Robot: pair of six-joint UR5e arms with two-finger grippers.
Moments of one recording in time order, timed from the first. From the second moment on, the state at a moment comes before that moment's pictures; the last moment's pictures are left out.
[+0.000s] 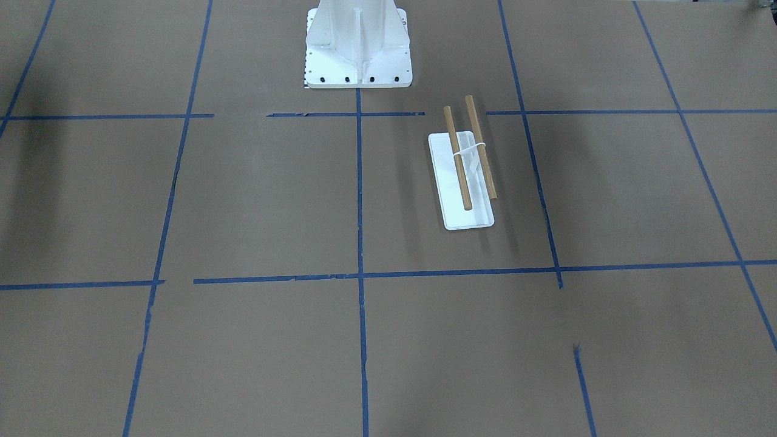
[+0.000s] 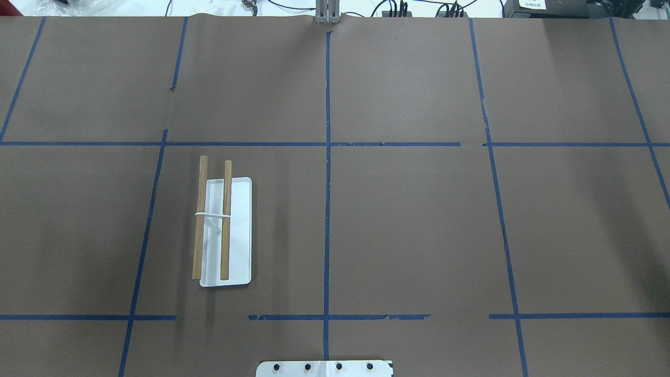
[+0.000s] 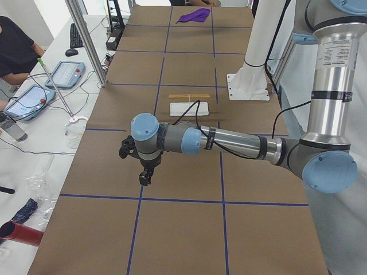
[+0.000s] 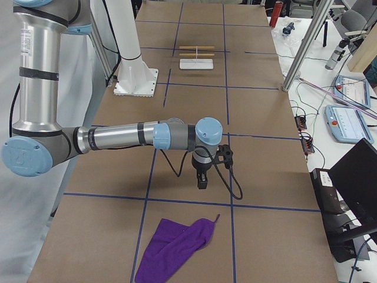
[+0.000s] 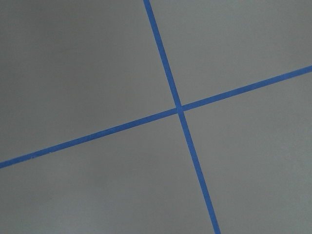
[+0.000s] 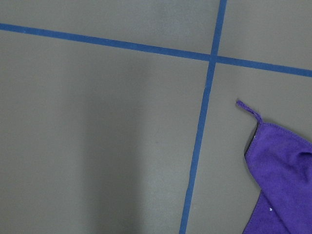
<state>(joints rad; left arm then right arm) -1.54 -1.60 -1.71 -1.54 -2.38 0.19 1.50 -1.69 1.84 -1.72 2.36 -0.09</state>
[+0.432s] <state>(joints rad) -1.54 -1.62 -1.73 -1.55 -2.37 0.19 1.52 -1.71 1.81 -1.71 2.36 -0.11</state>
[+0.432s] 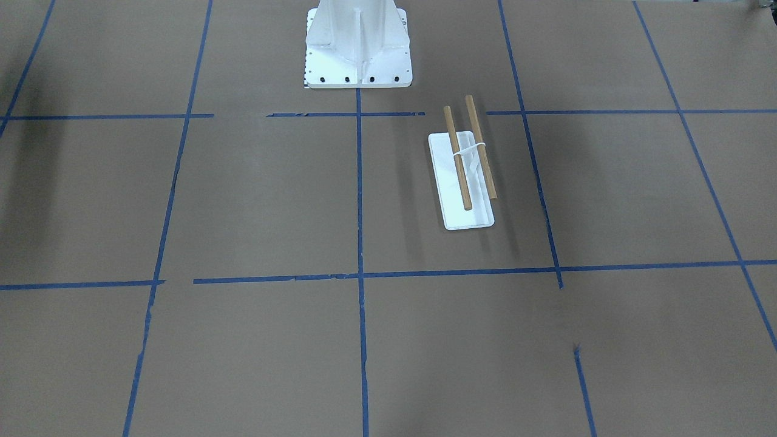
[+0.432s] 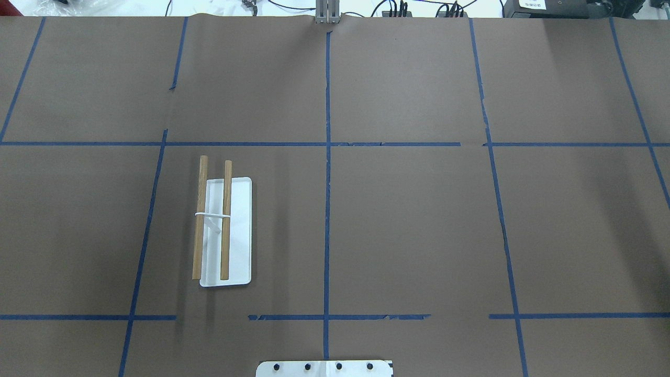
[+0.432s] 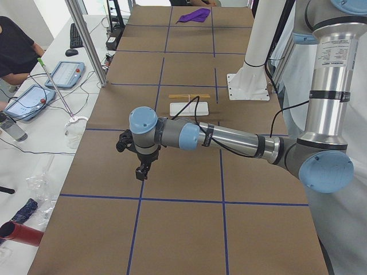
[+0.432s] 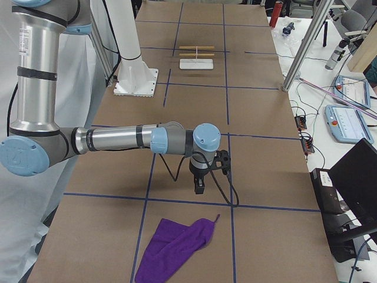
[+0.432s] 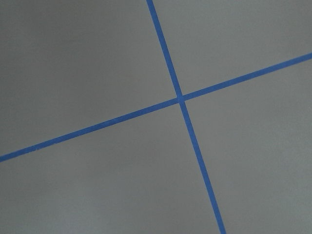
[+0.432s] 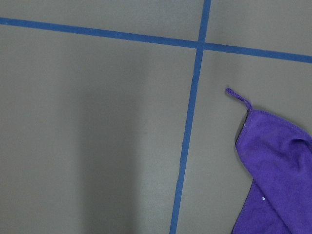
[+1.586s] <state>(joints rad) -1.53 -1.60 -1.73 -1.56 -2.46 0.19 1.53 -1.70 1.52 -1.37 2.26 -0.21</state>
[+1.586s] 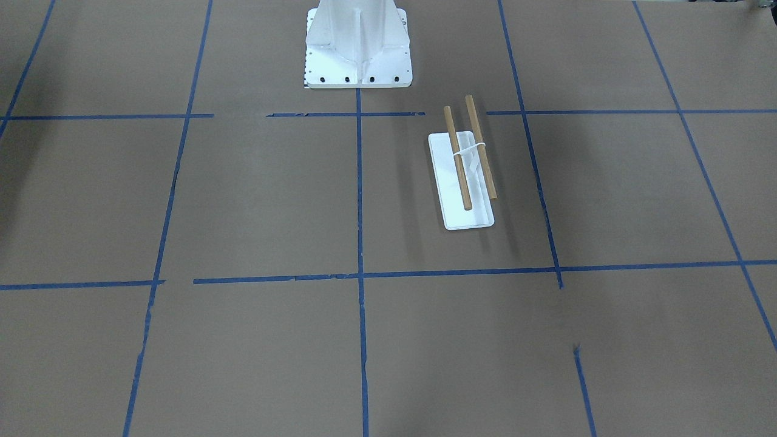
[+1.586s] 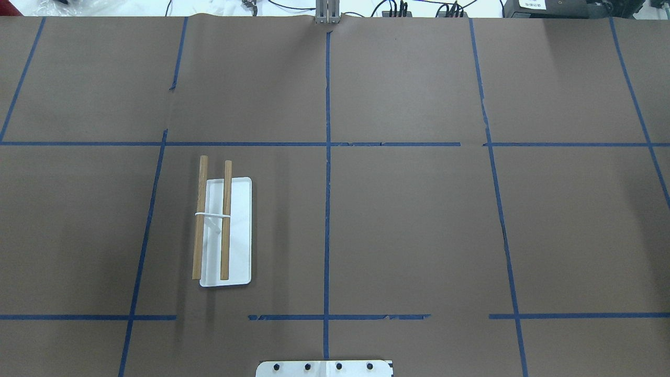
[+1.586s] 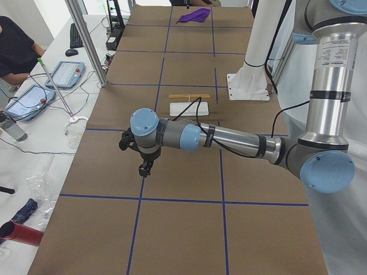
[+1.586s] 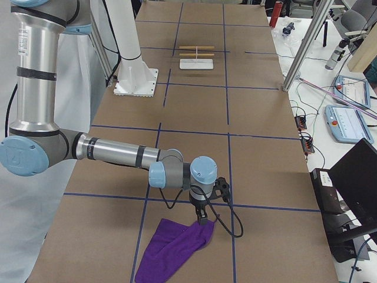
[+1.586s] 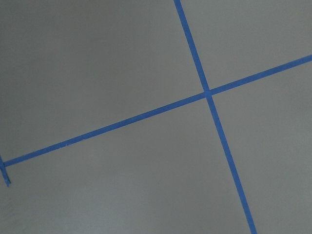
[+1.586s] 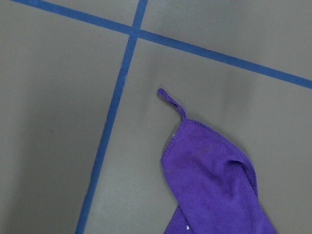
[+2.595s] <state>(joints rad) -1.53 -1.60 -1.72 -1.56 -2.47 0.19 1.39 -1.61 1.26 -1.22 2.26 -0.18</state>
